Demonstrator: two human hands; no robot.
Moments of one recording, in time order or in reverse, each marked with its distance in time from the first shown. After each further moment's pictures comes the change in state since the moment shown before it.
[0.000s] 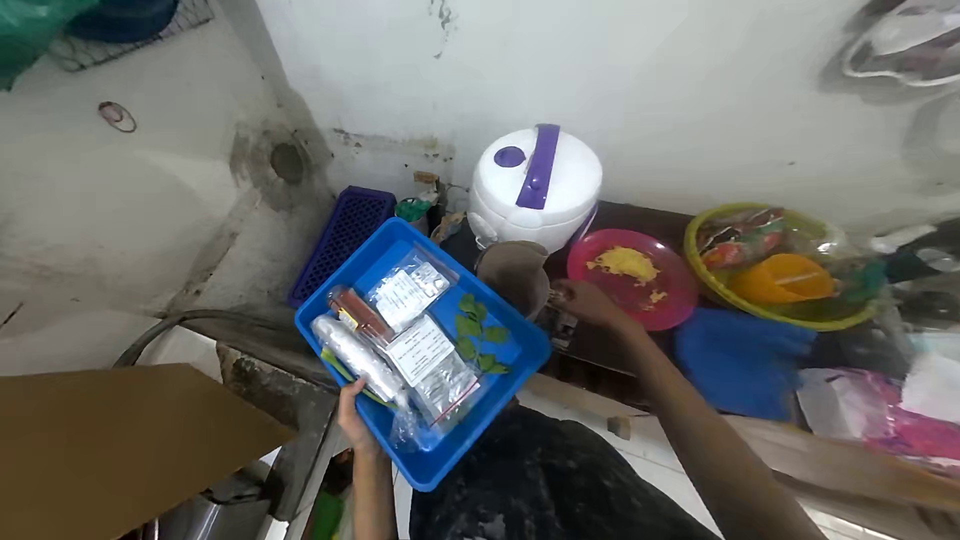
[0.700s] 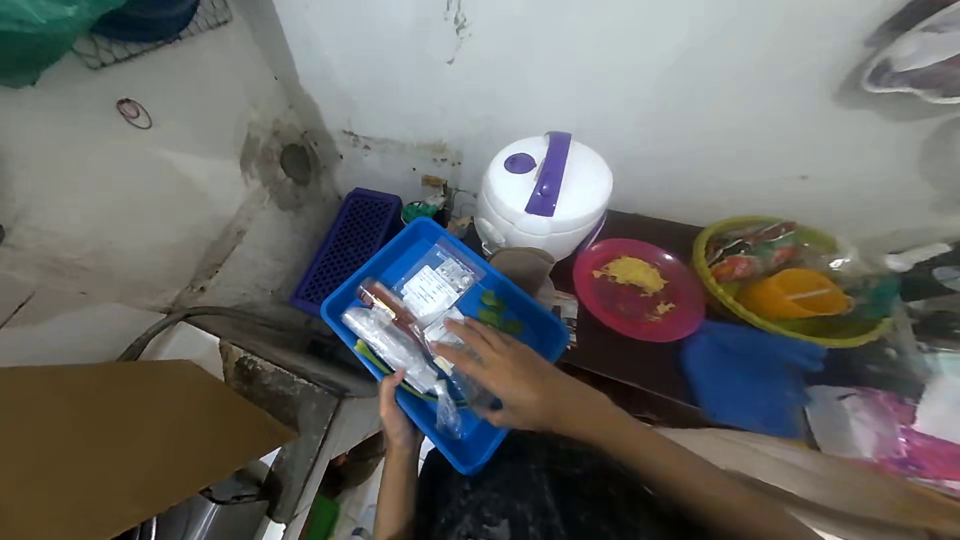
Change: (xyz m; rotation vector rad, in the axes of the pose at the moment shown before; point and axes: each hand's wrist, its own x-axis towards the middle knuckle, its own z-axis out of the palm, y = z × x) left_hand -0.016 -0.014 0.031 -0.044 -0.064 -0.158; right_hand -0.129 -0.199 0.043 -0.375 -0.197 -0.733
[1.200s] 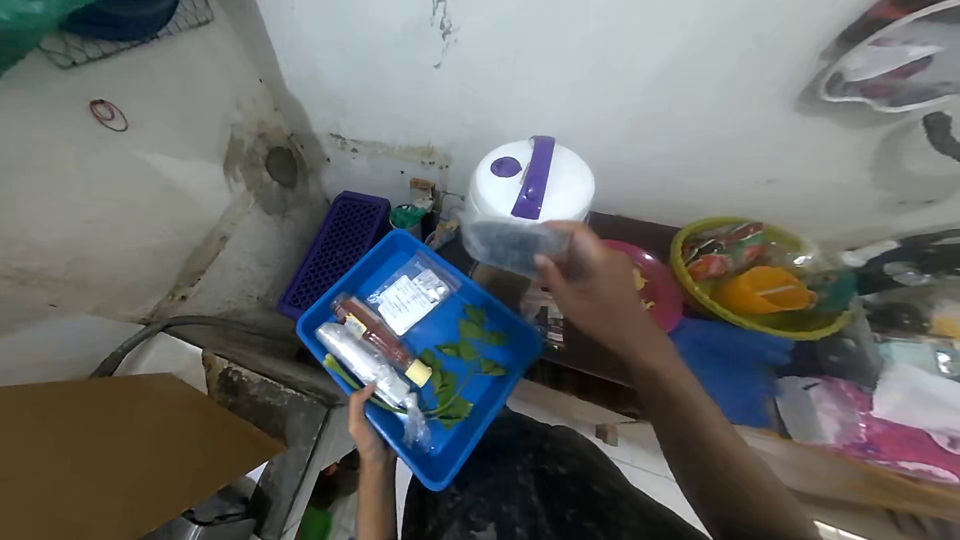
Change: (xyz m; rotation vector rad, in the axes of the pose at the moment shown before) left_hand 0.009 0.003 -0.024 -0.024 0.021 0.063; right_hand -0.016 0.048 -0.065 0.088 0.904 0.181
